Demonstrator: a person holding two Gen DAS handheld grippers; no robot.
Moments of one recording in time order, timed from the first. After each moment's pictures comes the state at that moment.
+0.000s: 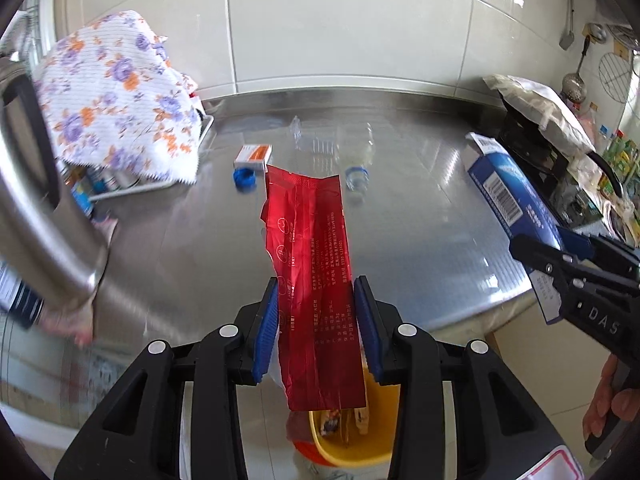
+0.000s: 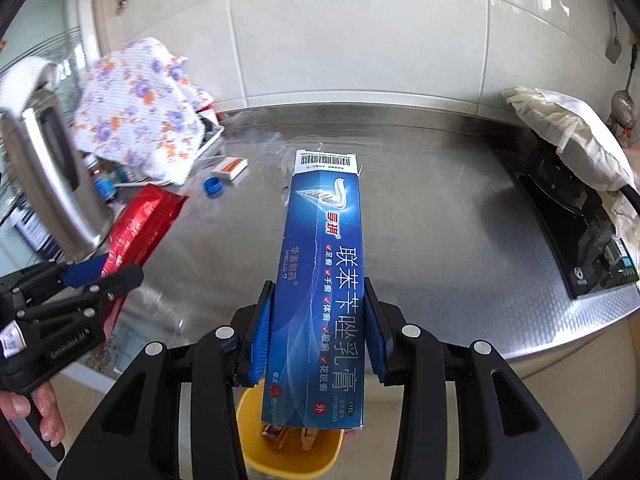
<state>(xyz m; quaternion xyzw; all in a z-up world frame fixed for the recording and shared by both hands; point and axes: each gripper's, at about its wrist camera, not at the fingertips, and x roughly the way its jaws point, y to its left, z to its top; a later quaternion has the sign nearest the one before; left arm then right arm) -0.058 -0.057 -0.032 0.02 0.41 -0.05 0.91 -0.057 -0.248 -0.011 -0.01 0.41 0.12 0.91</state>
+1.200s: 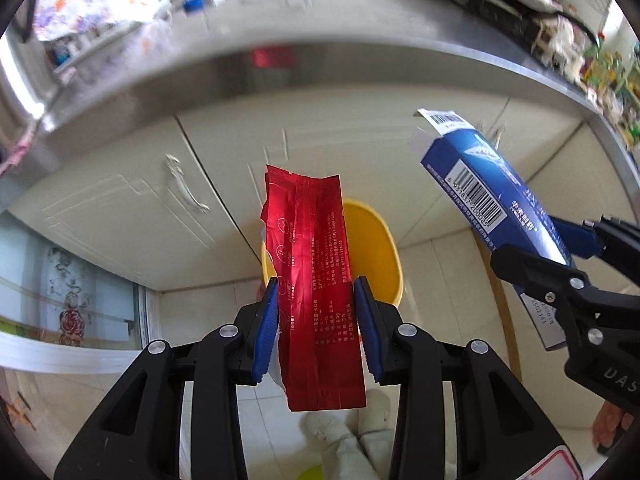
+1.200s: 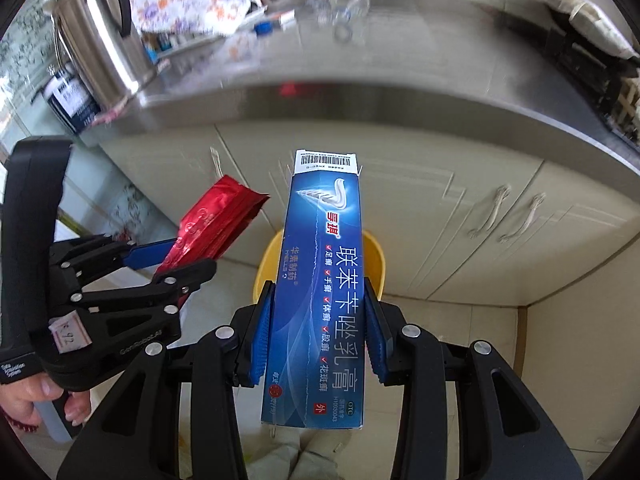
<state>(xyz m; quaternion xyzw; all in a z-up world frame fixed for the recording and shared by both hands) -0.174 -0.099 -0.181 0.04 0.55 -0.09 0.83 -0.205 -0.240 -0.136 -0.02 0.53 0.17 0.83</state>
